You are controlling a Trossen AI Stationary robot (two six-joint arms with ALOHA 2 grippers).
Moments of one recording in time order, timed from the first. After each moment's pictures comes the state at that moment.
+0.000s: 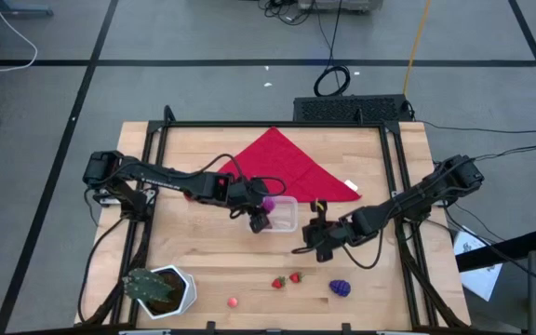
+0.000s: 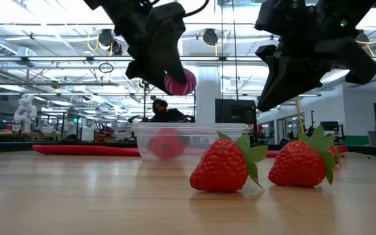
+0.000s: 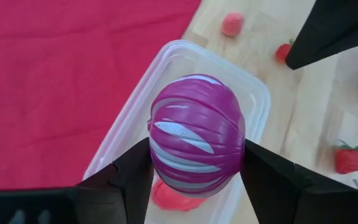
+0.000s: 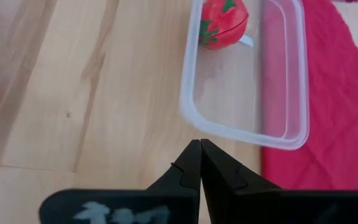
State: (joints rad) left arm -0.07 1.65 1.18 -0.44 -0.13 -0.52; right arm 0.40 1.54 0.87 -0.34 0.45 0.04
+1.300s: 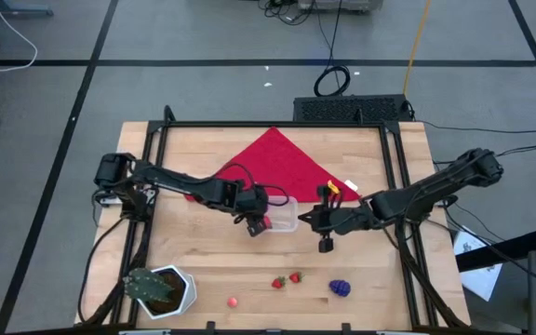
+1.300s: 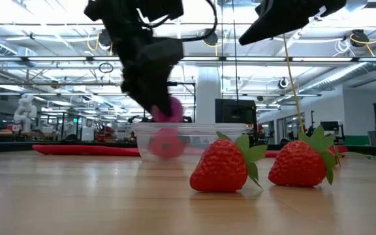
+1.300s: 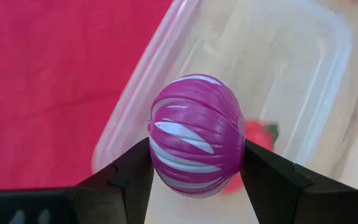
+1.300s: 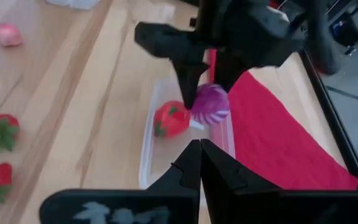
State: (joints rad) left arm -0.08 1.76 1.18 -0.52 -0.18 -0.49; right arm 0.36 1.30 0.87 -0.23 0.45 -0.07
